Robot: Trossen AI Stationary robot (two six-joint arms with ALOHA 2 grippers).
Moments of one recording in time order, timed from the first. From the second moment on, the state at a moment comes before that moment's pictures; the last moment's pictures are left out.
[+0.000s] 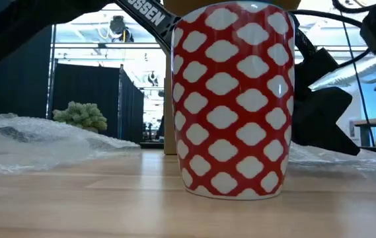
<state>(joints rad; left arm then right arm) -0.10 2.49 1.81 0.15 0.05 0.19 0.71 1.55 1.02 -0.92 -0.06 1.32</state>
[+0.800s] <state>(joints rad) -0.10 2.48 1.81 0.14 0.05 0.19 0.77 1.28 1.02 -1.09 -0.14 1.60</state>
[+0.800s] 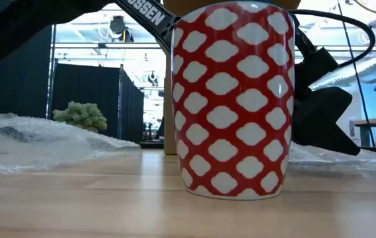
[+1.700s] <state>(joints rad) -0.11 2.48 1.81 0.15 0.05 0.19 0.77 1.35 1.02 -0.96 -0.03 1.62</state>
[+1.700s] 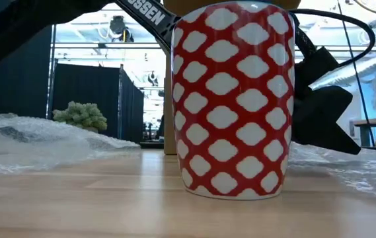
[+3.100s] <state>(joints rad) -0.10 2.48 1.81 0.15 0.05 0.19 0.74 1.50 1.02 -0.93 0.00 1.51</state>
